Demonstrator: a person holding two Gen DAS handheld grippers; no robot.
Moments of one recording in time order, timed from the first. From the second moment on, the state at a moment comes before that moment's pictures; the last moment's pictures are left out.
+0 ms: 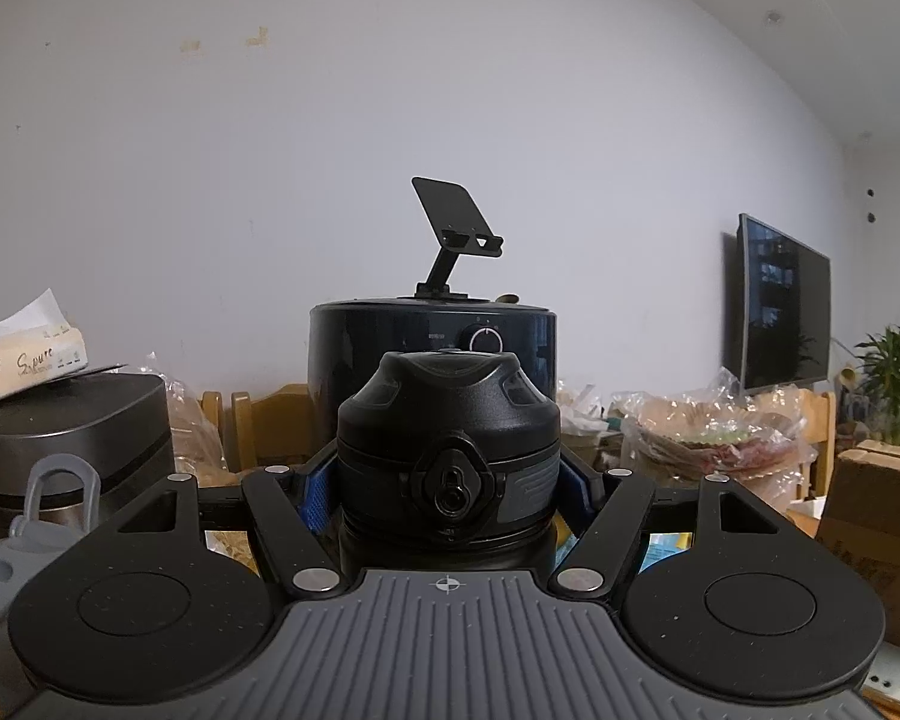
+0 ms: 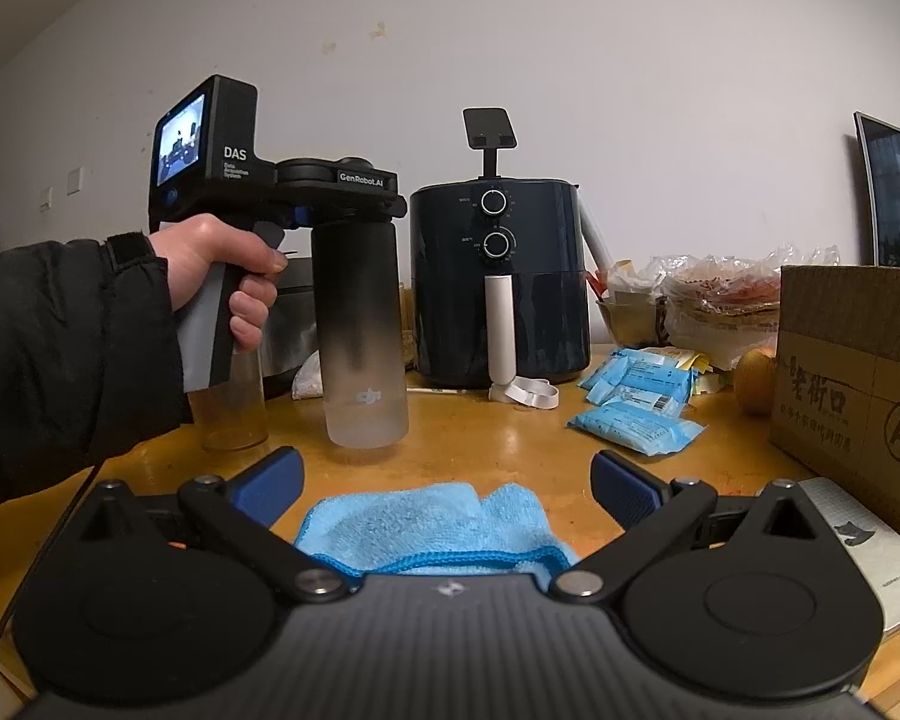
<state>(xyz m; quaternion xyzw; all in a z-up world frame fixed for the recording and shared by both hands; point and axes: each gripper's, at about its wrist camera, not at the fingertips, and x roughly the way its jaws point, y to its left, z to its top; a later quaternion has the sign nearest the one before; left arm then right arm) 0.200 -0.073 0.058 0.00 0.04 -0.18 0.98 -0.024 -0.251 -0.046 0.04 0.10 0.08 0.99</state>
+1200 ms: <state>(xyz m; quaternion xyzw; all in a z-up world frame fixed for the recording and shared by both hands) 0.200 -0.075 0.035 0.00 0.03 -0.17 0.98 -0.021 -0.259 -0.048 0.05 0.10 0.07 0.99</state>
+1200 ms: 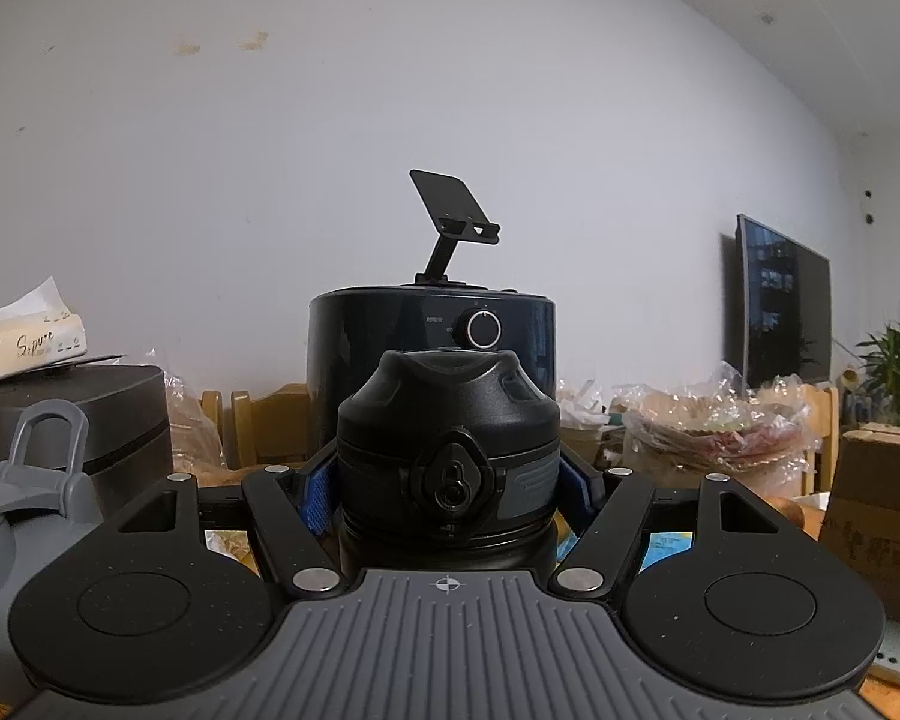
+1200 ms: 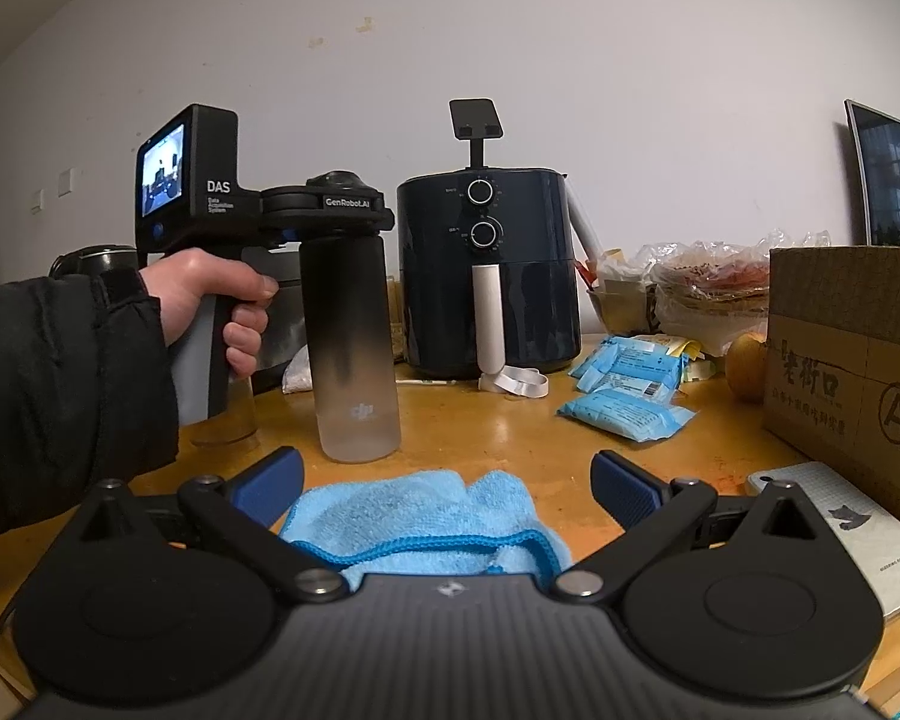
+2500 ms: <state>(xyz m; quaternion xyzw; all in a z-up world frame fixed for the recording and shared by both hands) 0.193 -0.075 0.039 0.01 0.02 -0.17 0.99 -0.023 -0.258 -0.049 0.05 0.10 0.07 0.99</state>
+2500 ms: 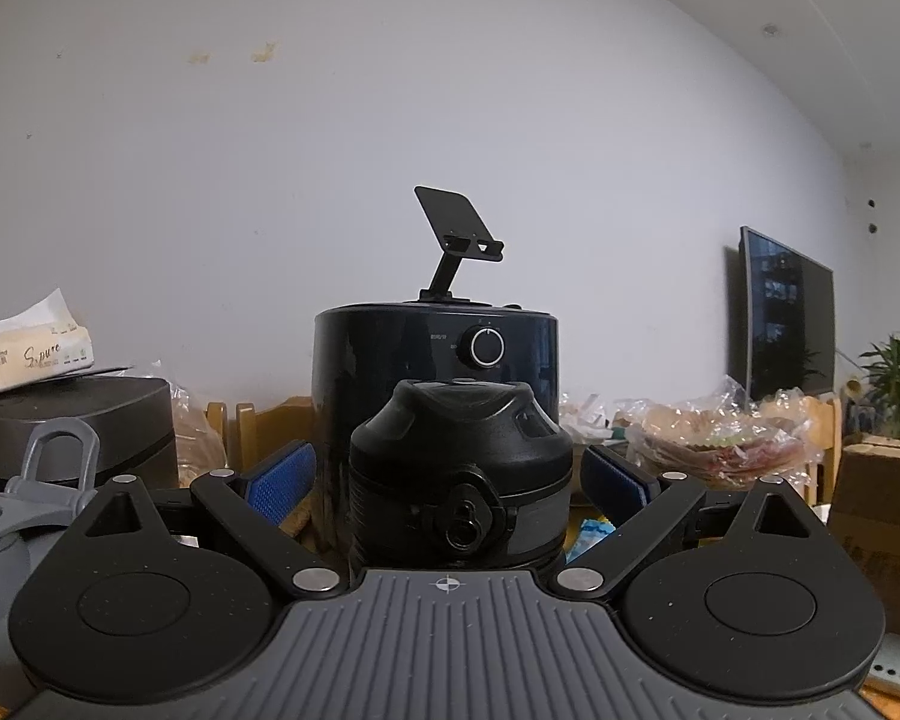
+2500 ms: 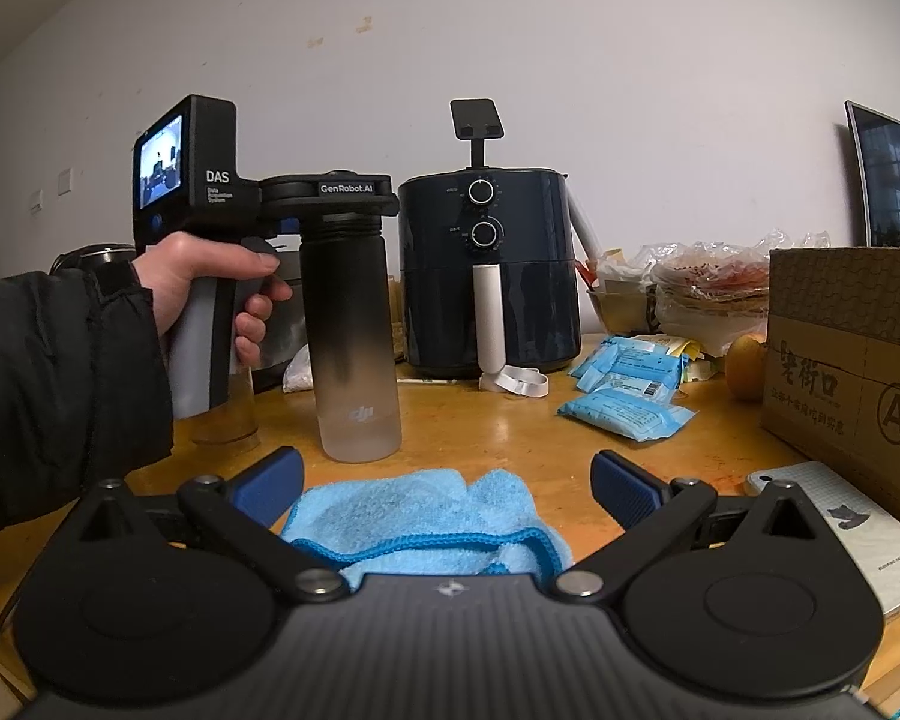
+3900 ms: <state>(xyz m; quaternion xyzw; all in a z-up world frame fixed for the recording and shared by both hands) 0.091 -0.032 0.045 0.02 0.00 -0.13 0.99 -0.046 -0.242 -0.043 0.03 0.10 0.08 0.99</state>
